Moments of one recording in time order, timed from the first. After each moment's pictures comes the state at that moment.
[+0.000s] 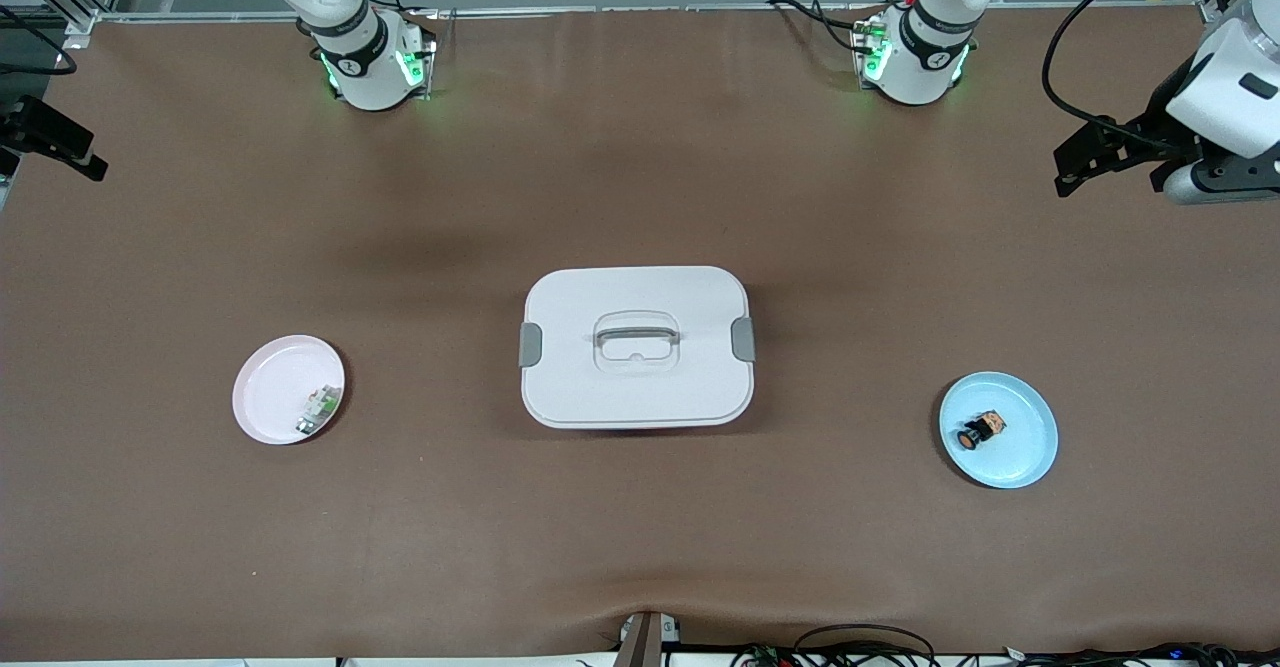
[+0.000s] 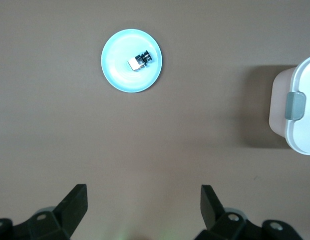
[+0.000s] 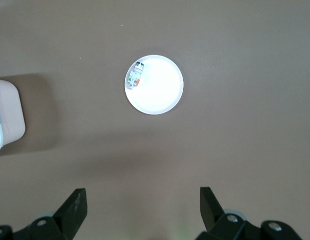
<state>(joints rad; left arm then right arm) 0.01 -0.04 -0.15 -1.55 0.03 1.51 -0.16 -0.06 -0.12 -0.05 -1.62 0.01 1.51 -0.01</state>
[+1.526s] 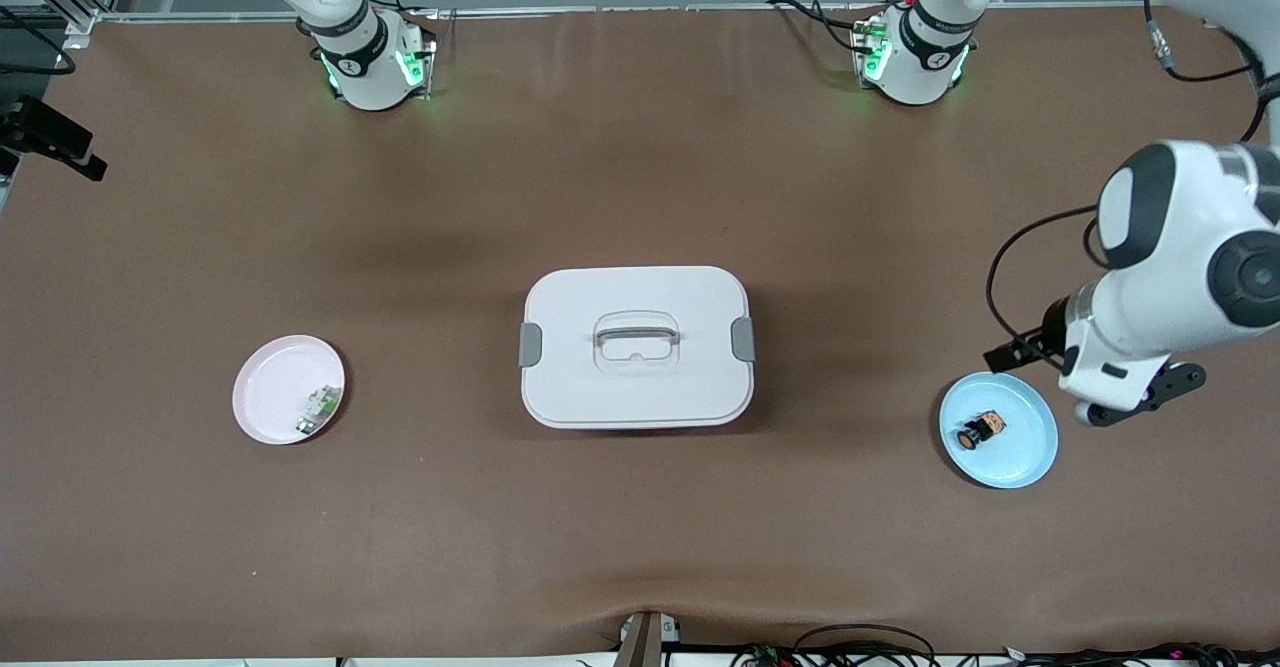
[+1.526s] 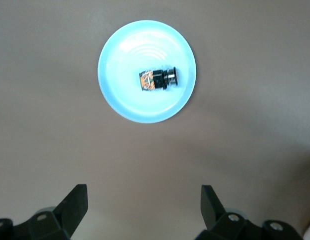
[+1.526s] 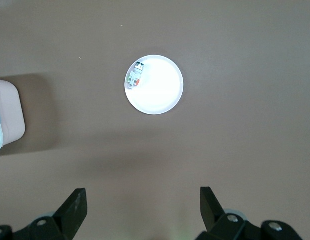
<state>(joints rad) 0.01 0.42 -0.14 -1.53 0.12 1.80 -0.60 -0.06 -0.12 -0.05 -1.62 0.01 1.51 -0.01</state>
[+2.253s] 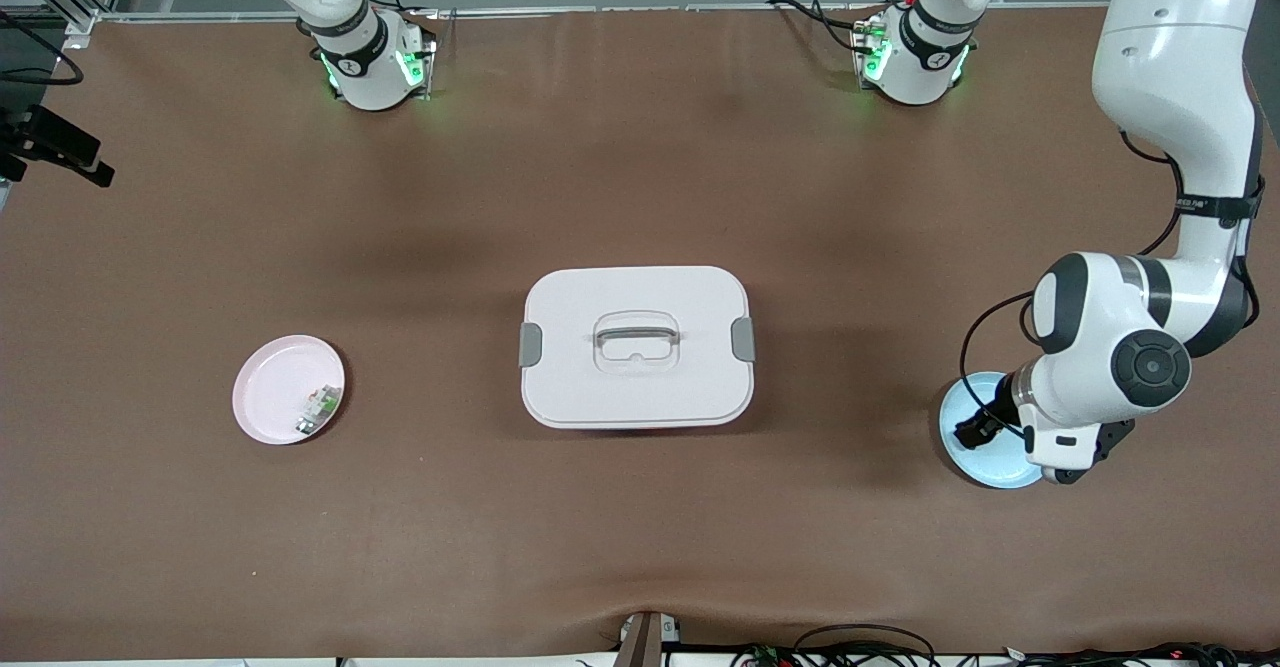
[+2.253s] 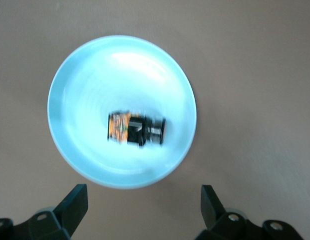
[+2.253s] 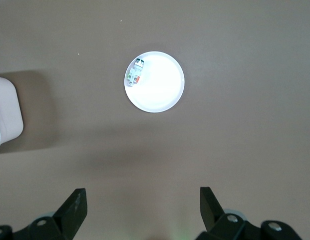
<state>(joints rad) 0.04 0.66 -0.13 -1.52 0.16 2.13 -0.81 -0.06 -0.09 -0.05 -1.62 0.01 1.51 -0.01</state>
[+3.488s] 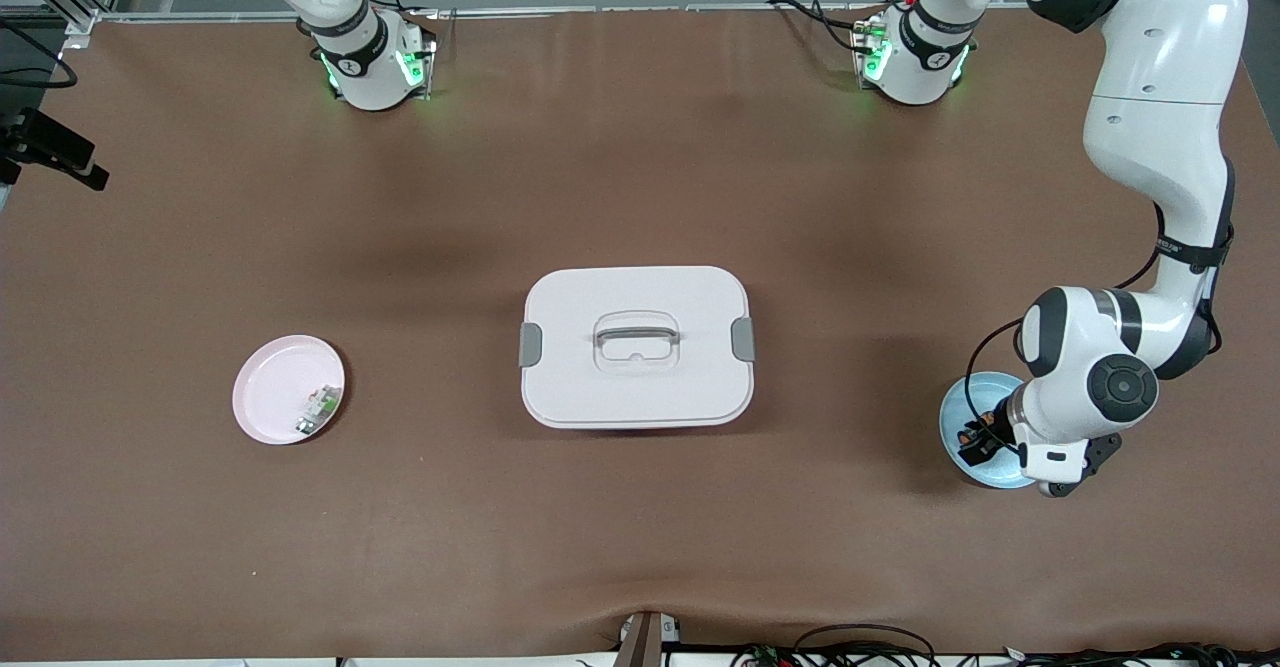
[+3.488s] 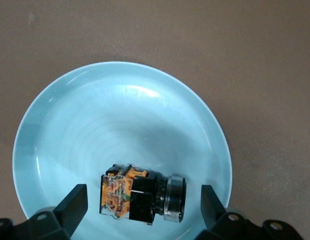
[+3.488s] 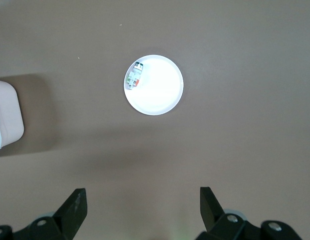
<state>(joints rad) 0.08 0.78 -0.13 -1.52 0.21 2.28 -0.80 -0.06 -0.09 -0.05 -1.60 0.01 1.51 -0.01</state>
